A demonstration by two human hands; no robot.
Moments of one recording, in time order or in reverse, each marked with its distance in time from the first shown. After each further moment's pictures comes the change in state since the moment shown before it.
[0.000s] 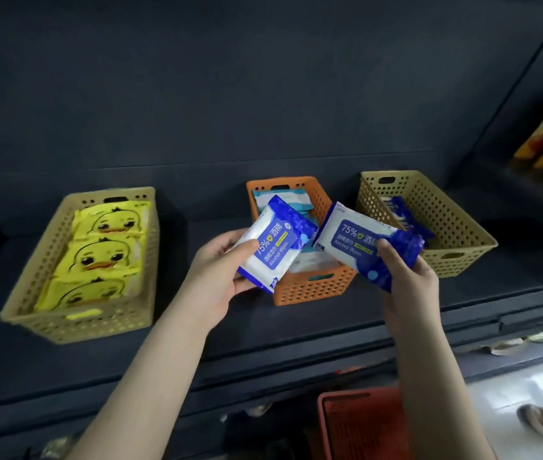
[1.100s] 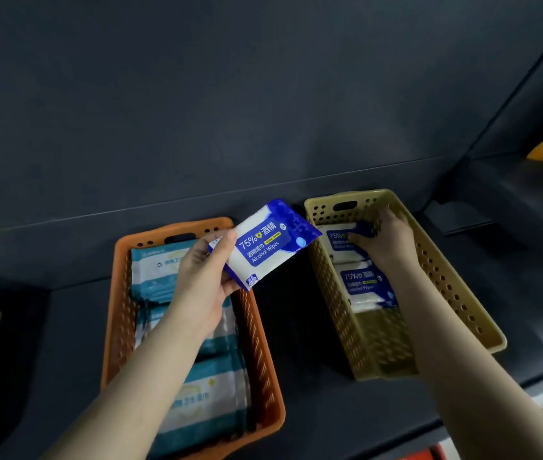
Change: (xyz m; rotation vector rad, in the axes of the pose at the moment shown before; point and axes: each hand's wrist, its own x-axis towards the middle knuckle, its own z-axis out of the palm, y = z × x) left_hand 0.232 -0.042 0.165 -0.119 0.097 -0.083; right_hand 0.381 0.003 -0.036 -1.399 -0.109 -0.239
